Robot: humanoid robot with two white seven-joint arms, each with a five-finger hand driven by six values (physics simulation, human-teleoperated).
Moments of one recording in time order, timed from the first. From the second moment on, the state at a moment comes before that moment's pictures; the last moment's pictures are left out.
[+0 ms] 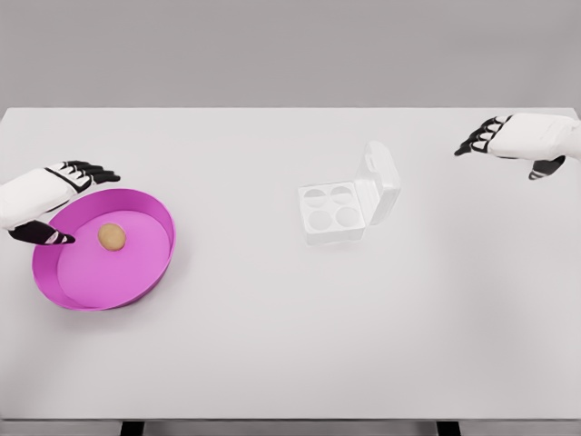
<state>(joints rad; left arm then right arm) -0.20 0.87 -0.18 -1.43 -0.43 -0.61 -0.33 -1.29 -0.93 1.57 -1.03 0.42 -0.61 0.13</state>
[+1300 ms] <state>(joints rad) -0.27 0.81 -0.21 -1.43 -0.44 -0.61 -0.61 -1.29 -0.93 1.57 -0.99 0.42 -0.61 0.13</state>
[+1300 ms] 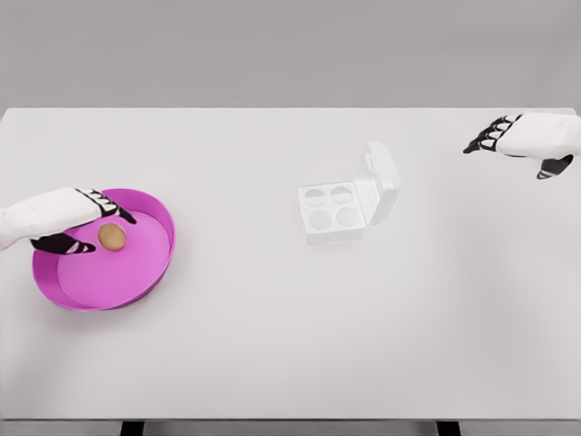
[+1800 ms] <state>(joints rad) -0.27 0.78 -0.22 -1.40 -0.45 -0.61 -0.61 -1.28 -0.93 1.57 -0.99 0.42 -0.61 0.13</state>
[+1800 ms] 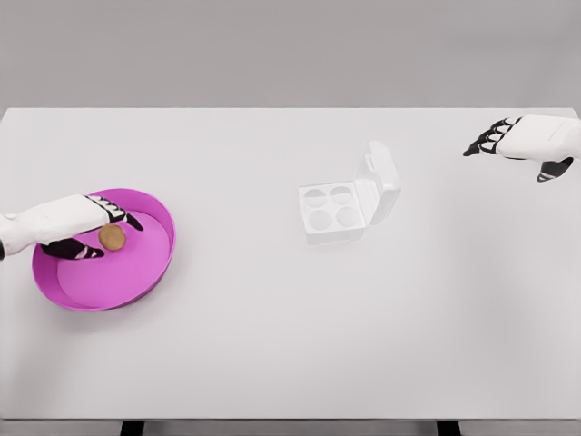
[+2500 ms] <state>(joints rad) -0.27 0.77 -0.22 -1.37 -0.45 -0.61 -0.61 -1.28 -0.93 1.57 -0.99 0.42 -0.61 0.14</state>
